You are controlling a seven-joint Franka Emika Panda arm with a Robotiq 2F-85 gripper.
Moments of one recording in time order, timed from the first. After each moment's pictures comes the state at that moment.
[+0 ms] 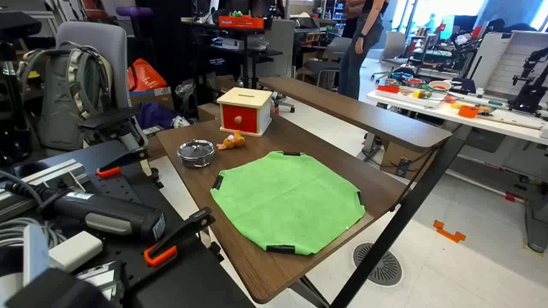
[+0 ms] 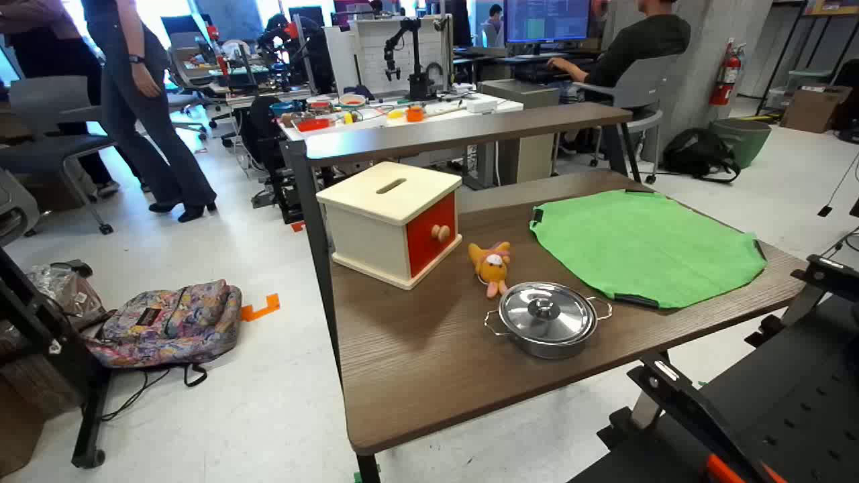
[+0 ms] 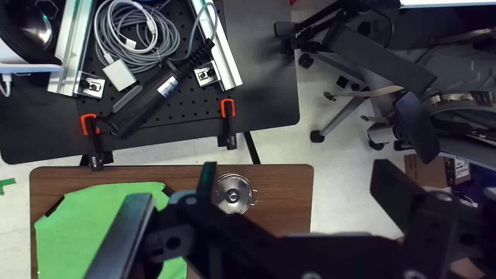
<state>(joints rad) 0.05 -0.60 -0.04 -2.27 0.25 1.45 0.05</state>
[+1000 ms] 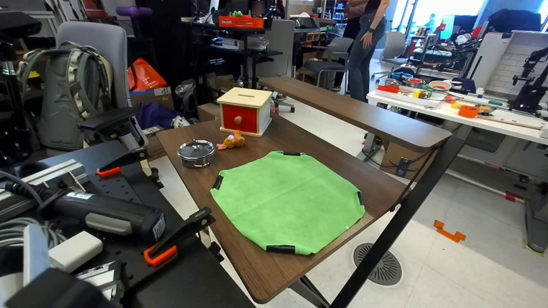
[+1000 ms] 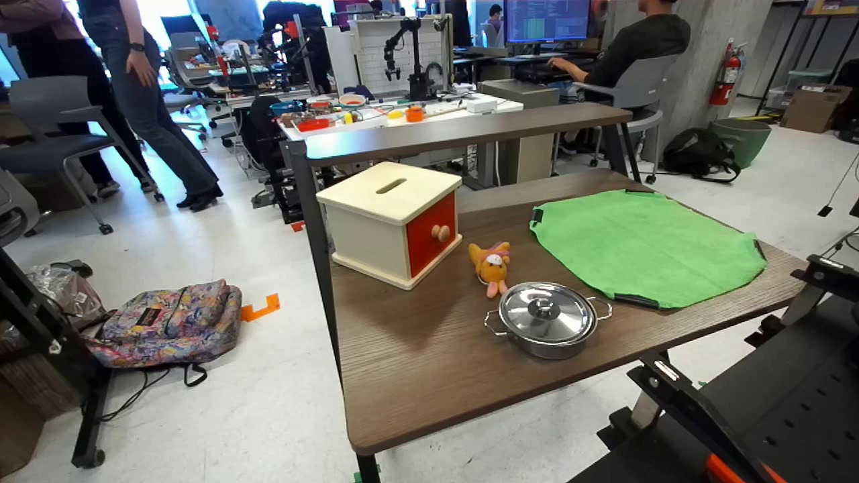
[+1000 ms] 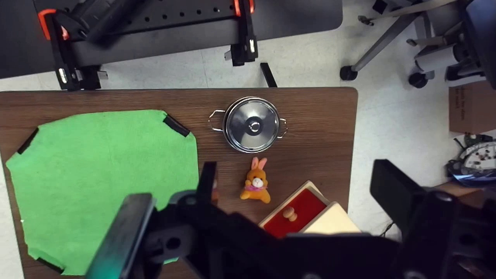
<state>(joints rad) 0.04 -0.29 0.03 -2.37 0.24 2.00 0.05</state>
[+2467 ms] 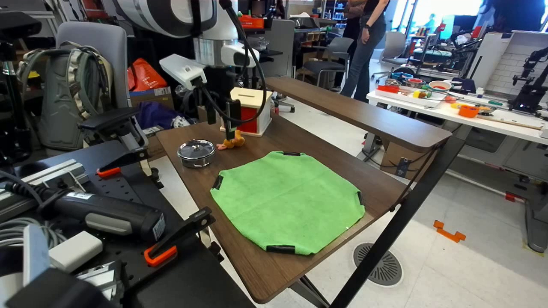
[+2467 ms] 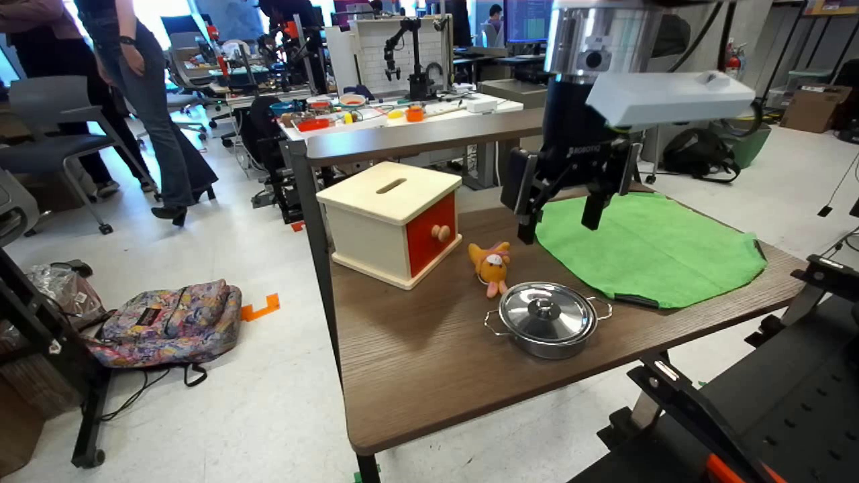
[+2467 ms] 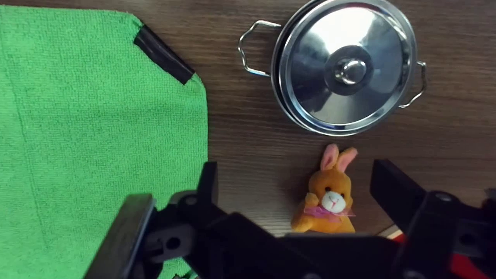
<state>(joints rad) 0.10 0.43 0.06 -2.29 0.06 2.73 0.13</state>
